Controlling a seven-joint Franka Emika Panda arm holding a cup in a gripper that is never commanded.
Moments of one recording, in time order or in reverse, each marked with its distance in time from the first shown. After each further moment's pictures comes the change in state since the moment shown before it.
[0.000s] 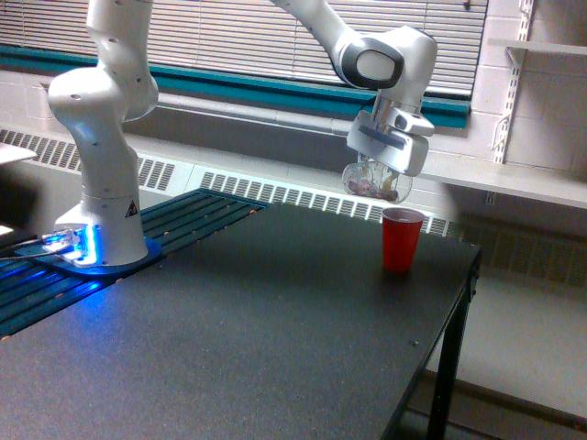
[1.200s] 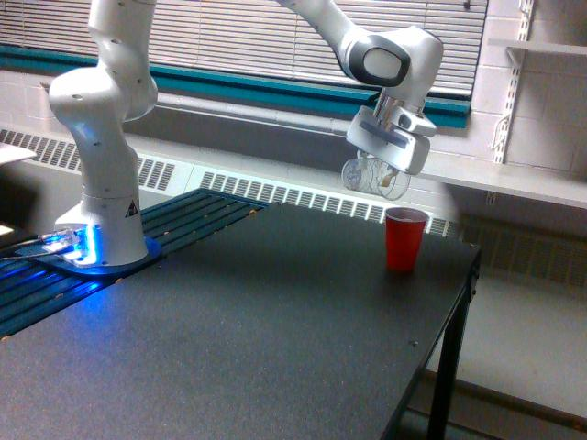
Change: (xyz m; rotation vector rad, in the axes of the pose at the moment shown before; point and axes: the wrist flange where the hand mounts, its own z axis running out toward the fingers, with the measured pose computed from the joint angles) arm -0.001 -0.016 -0.006 0.005 -0.050 -0.047
